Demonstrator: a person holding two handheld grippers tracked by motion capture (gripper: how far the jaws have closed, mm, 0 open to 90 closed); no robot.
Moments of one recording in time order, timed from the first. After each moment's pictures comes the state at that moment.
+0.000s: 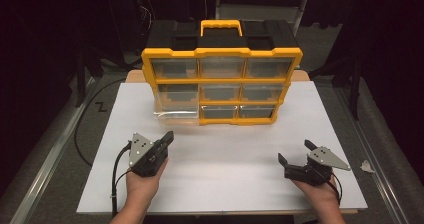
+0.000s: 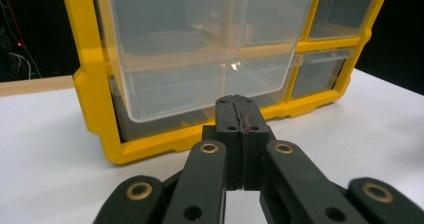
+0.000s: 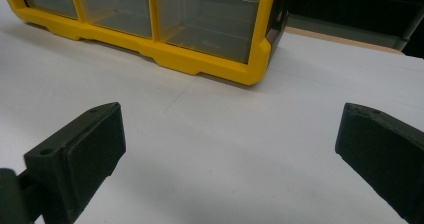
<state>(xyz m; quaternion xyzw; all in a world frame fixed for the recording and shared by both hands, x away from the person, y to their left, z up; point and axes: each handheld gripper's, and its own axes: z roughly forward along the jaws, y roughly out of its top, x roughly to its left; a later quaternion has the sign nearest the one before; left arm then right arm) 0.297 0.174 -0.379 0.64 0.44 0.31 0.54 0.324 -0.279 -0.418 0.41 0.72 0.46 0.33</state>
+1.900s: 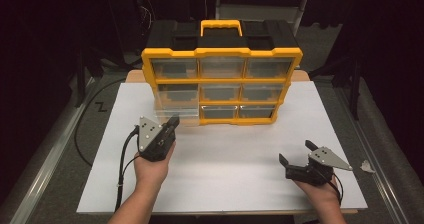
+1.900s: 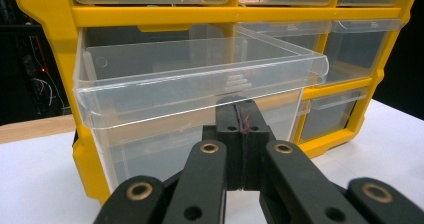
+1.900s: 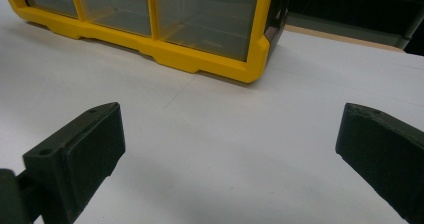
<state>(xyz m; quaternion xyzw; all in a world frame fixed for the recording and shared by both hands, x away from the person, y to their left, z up) 0.319 0.153 -0.346 0.63 0.44 0.35 0.54 0.324 -0.282 -0.419 0.41 0.72 0.46 0.32</state>
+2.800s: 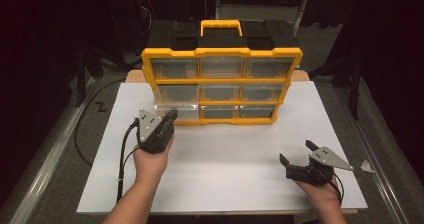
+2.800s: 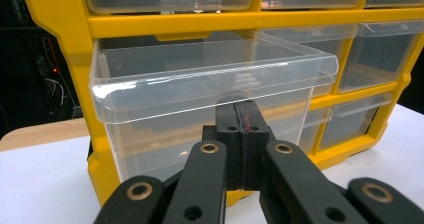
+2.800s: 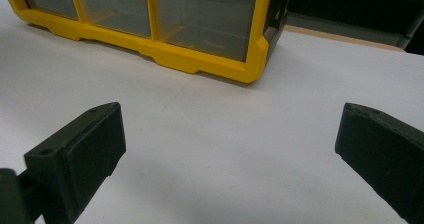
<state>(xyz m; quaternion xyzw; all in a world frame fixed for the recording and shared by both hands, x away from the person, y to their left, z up) 0.337 0.157 -0.341 0.62 0.44 0.36 0.54 0.324 -0.283 -0.418 0.41 0.72 0.47 0.32</state>
